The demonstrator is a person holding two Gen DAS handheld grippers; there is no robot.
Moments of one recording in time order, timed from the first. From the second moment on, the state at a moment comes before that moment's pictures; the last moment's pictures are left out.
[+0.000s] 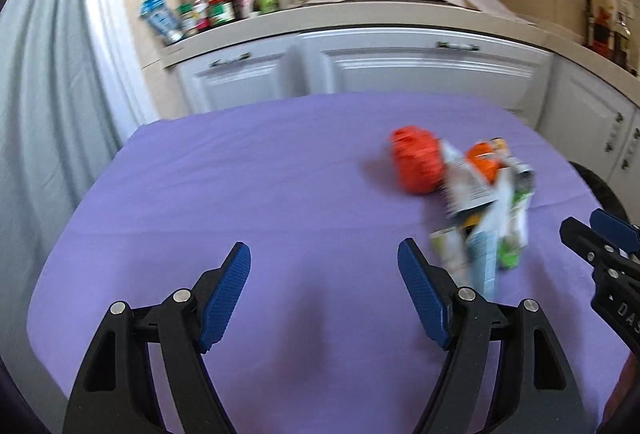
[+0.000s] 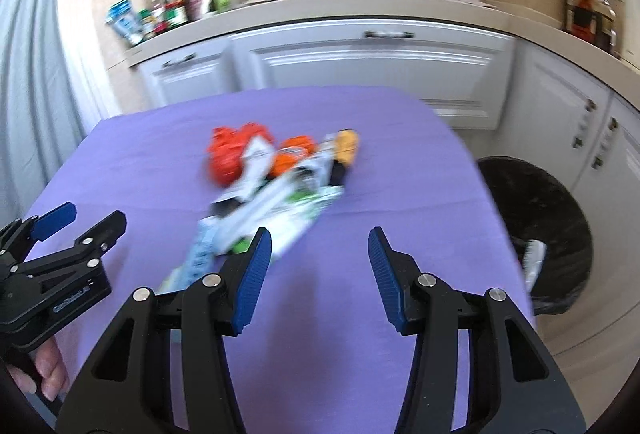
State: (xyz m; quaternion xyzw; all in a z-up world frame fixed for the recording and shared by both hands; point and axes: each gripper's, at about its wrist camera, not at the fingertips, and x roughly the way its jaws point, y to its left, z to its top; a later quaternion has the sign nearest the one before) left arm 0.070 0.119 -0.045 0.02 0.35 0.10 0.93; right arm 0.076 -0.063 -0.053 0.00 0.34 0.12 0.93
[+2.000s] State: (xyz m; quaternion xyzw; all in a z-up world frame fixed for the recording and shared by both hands) left arm 0.067 0.063 -0.064 0.02 0.39 0.03 0.92; right arm 0.062 -0.141 -0.069 0.04 0.35 0.06 0.93
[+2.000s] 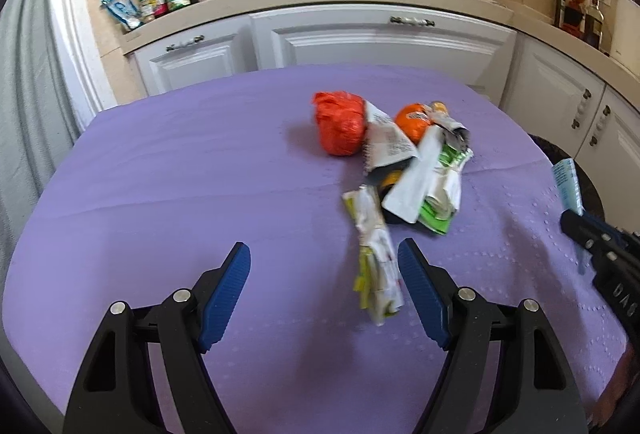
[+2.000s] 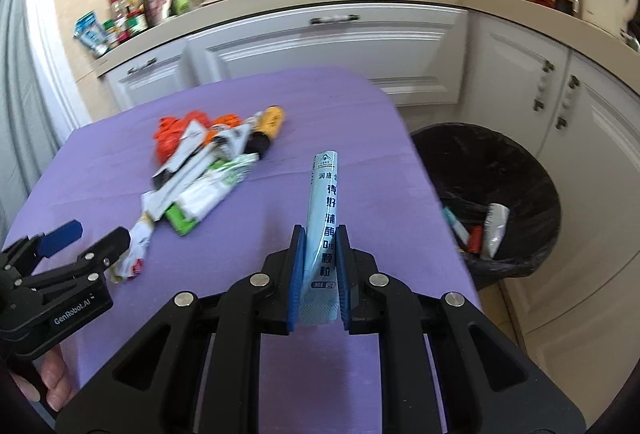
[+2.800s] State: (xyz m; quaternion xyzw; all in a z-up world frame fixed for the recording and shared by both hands) left arm 0.061 0.061 -0.065 0.03 0.39 0.04 0.92; right arm 0.062 -0.160 -0.067 0.05 0.34 0.06 0.94
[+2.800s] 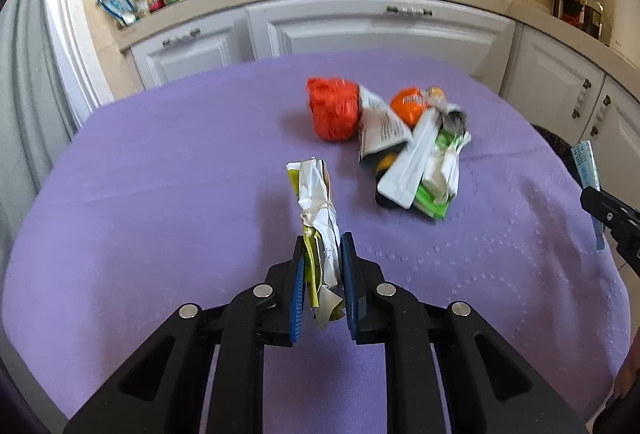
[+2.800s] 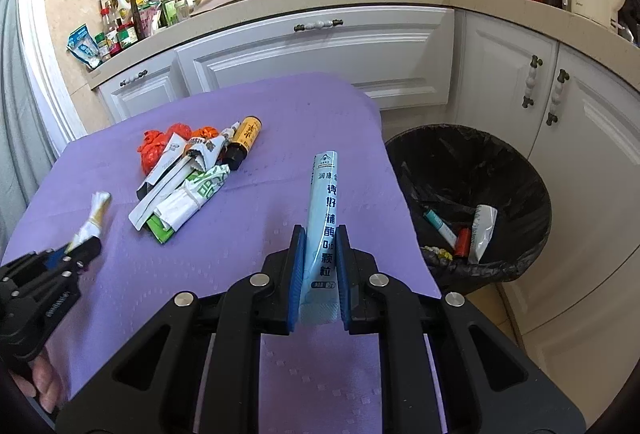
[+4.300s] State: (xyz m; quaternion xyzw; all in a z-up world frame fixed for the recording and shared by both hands) left arm 0.143 -0.150 -0.038 0.08 0.31 -0.15 0.94; right arm 0.115 -0.313 -0.055 0.06 0.29 -0.07 0.95
